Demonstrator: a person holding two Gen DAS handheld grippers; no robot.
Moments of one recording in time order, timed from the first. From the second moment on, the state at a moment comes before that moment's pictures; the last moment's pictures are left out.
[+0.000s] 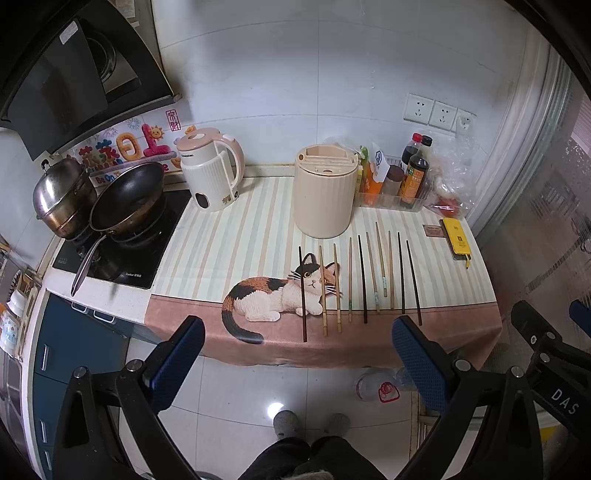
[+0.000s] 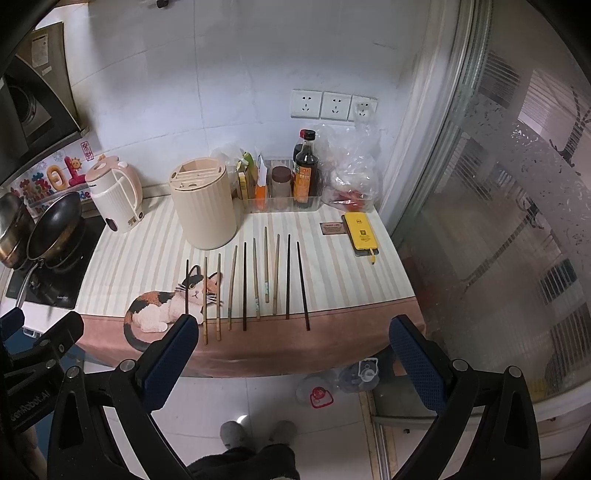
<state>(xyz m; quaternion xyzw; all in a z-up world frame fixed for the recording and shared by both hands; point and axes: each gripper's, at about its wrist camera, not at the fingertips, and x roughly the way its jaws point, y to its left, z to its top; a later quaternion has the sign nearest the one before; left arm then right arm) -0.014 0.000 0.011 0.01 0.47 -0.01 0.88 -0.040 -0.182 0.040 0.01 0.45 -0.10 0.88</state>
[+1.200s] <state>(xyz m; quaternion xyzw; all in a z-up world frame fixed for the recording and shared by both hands) -0.014 -0.001 0.013 0.01 0.47 -0.01 0.88 -0.037 -0.191 0.044 0.01 0.45 -0.10 0.89</state>
